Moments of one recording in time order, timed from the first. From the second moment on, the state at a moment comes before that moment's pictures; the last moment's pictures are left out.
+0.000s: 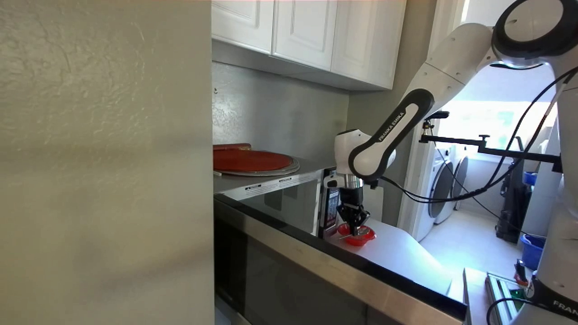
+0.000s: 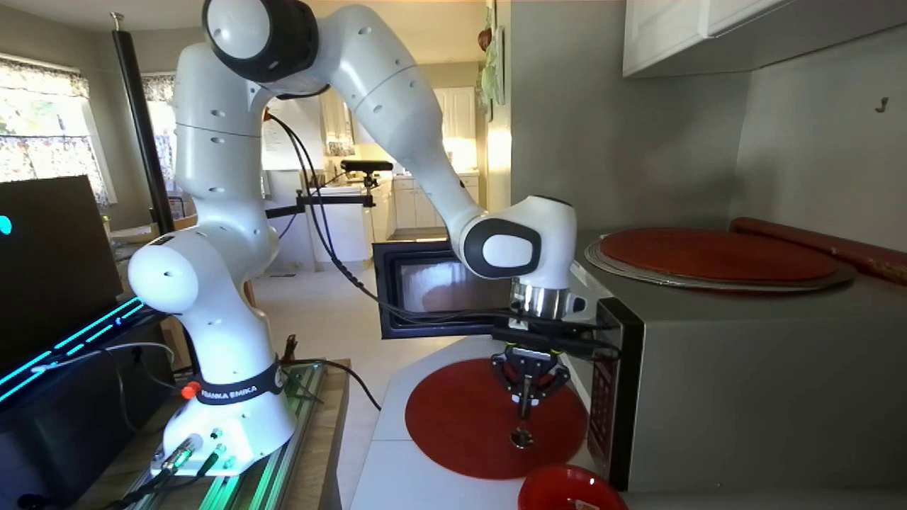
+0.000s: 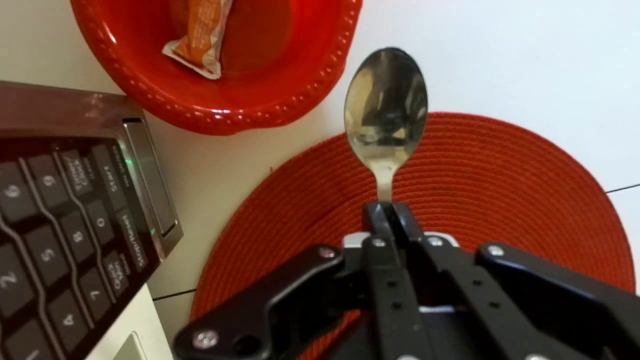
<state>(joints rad) -0.20 0.23 0.01 -2.33 -0.23 2.44 -1.21</state>
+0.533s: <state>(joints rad) -0.20 0.23 0.00 -2.32 -0.23 2.41 -1.24</state>
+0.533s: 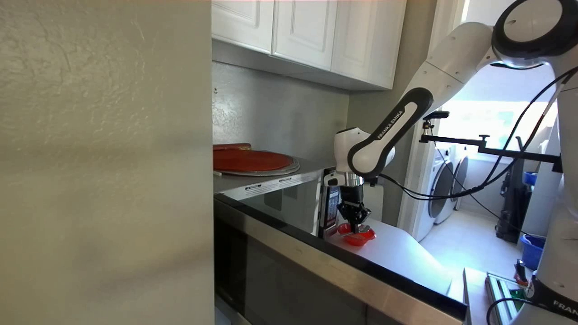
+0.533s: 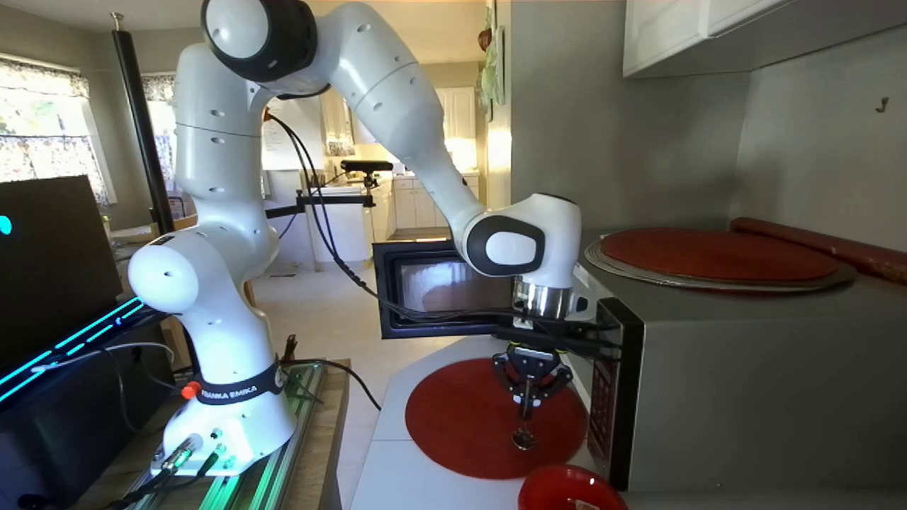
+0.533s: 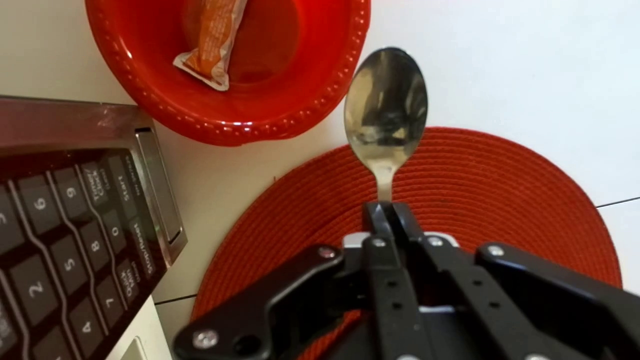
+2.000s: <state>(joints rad) -0.22 0.29 -0.04 -2.29 -0.11 2.42 -1.43</state>
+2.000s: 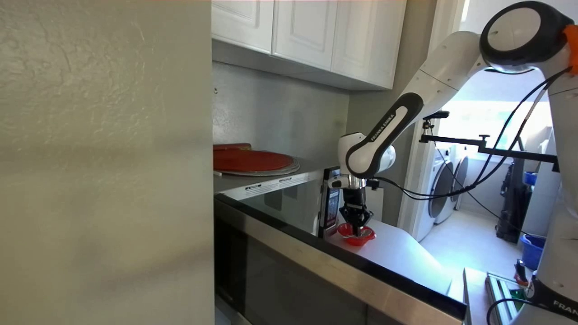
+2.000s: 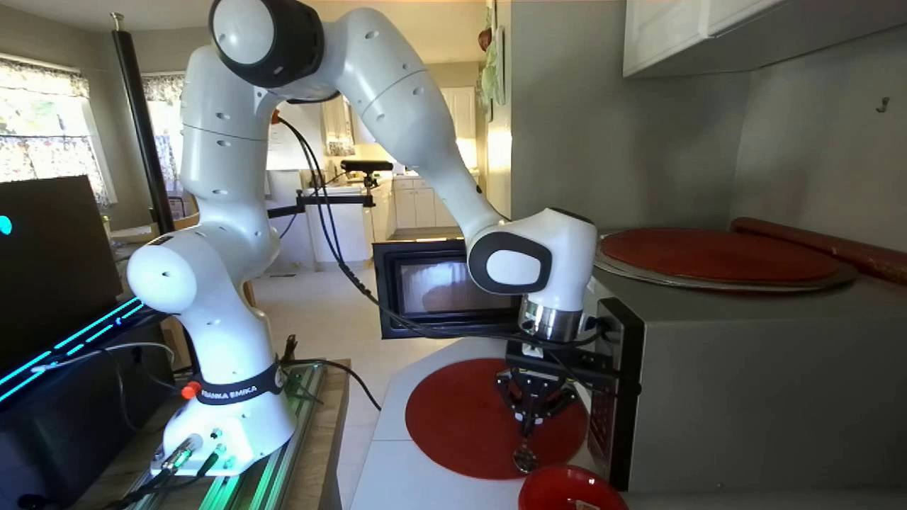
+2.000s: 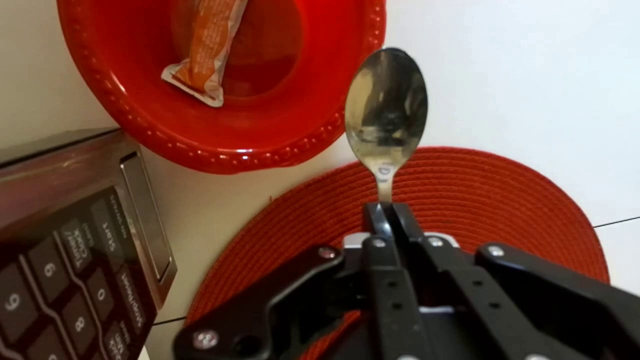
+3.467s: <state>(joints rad) -0.19 0.19 -0.16 -2.40 -0.34 2.44 -1.25</state>
